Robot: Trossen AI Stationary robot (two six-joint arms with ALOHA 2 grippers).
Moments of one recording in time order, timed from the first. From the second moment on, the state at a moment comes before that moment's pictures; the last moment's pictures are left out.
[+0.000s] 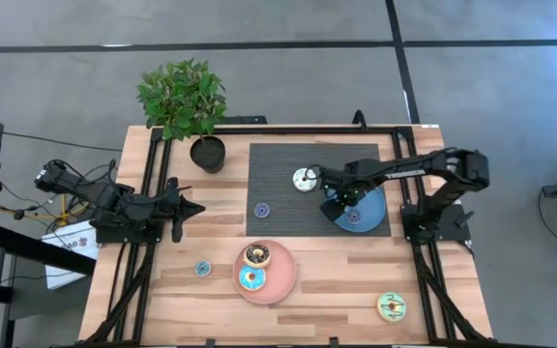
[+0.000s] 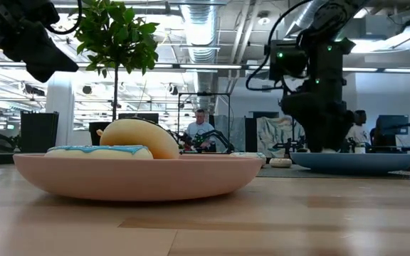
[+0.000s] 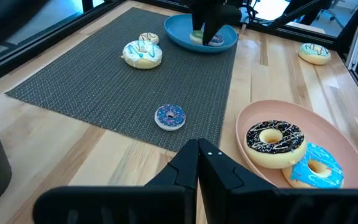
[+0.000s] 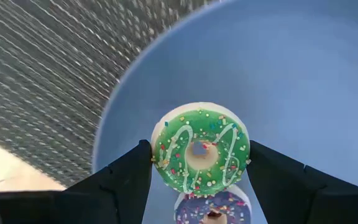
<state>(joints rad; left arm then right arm) -0.37 0.33 0.36 -0.47 -0.52 -0.42 -0.21 1.59 0.89 -0.80 -0.04 0.66</state>
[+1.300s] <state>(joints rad) -0.37 0.33 0.36 -0.47 -0.50 -0.42 -0.19 1.56 0.89 -0.85 0.00 0.75</state>
